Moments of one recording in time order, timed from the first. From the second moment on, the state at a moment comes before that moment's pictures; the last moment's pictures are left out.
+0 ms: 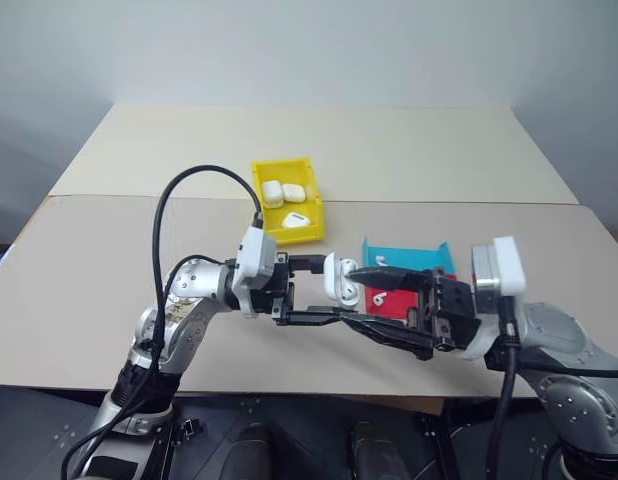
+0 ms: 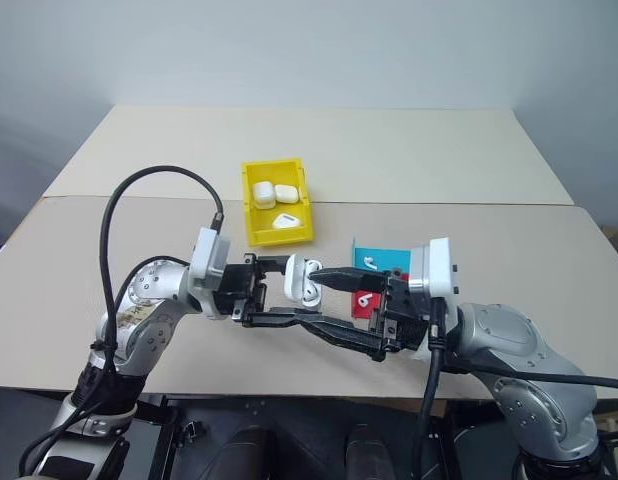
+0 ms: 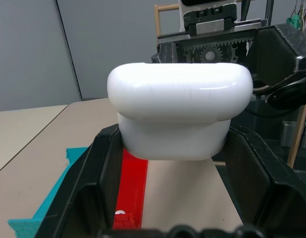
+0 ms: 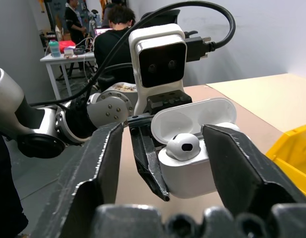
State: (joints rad) left arm -0.46 0.43 -0.15 -0.24 -0.56 0.25 -1.20; right arm -0.17 -0.63 -0.12 -0.74 0.91 0.58 0.82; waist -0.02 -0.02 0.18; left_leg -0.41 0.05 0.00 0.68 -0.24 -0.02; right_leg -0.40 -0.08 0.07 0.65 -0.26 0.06
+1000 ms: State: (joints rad) left arm -0.59 0.36 -0.22 0.03 -0.39 0.04 -1.29; right arm -0.78 -0.94 0.12 -0.64 0.83 0.75 0.88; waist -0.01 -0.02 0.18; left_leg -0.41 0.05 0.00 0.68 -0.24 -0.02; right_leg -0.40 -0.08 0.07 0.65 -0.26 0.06
